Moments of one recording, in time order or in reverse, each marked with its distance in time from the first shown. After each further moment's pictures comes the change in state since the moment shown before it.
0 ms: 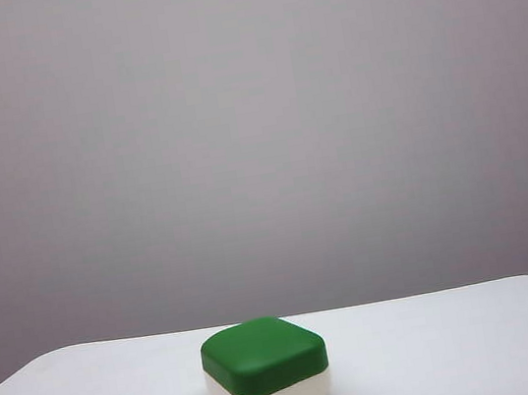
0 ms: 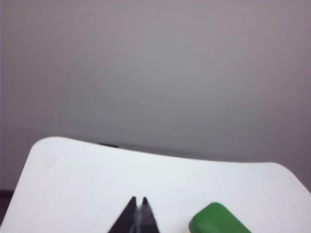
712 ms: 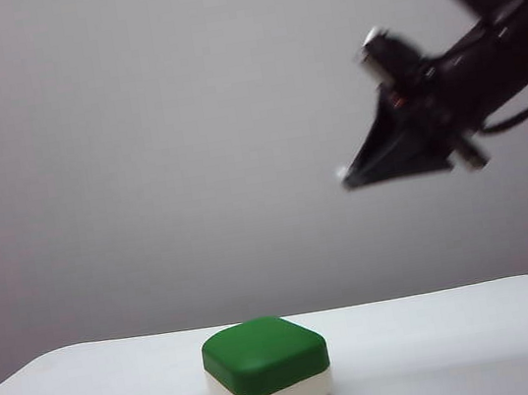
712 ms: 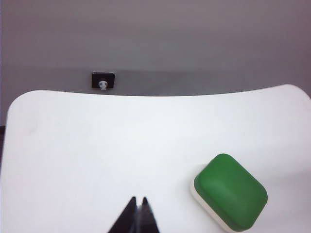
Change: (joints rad) left arm -0.002 0.795 0.433 -0.056 0.126 0.179; right arm 0.115 0.969 0.516 -0.006 -0.636 0.018
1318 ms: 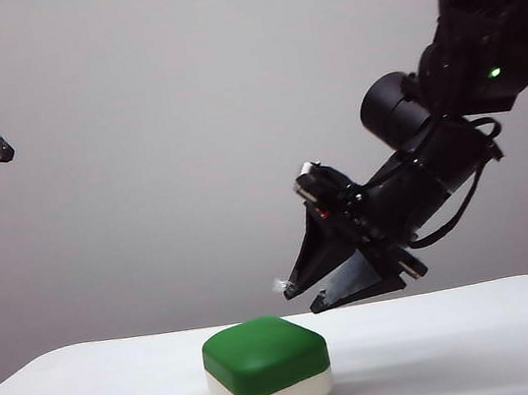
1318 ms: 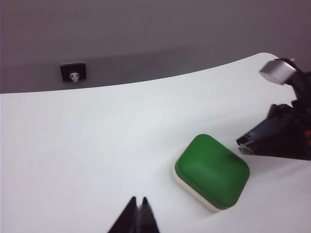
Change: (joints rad) left arm -0.042 0.091 0.048 -0.020 0.078 0.095; right arm 0.096 0.413 0.248 -0.079 -0.007 -0.006
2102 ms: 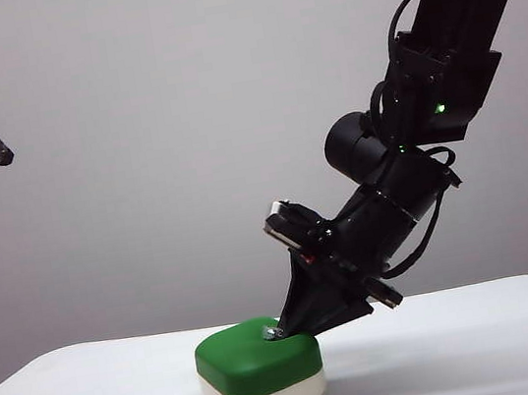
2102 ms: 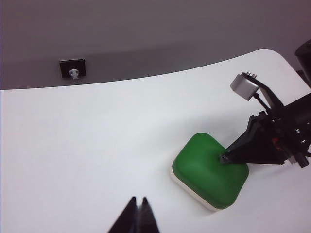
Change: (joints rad) left arm 0.000 0.001 0.000 -0.011 0.000 0.007; right arm 0.059 0.125 0.133 -0.128 0.026 -0.044
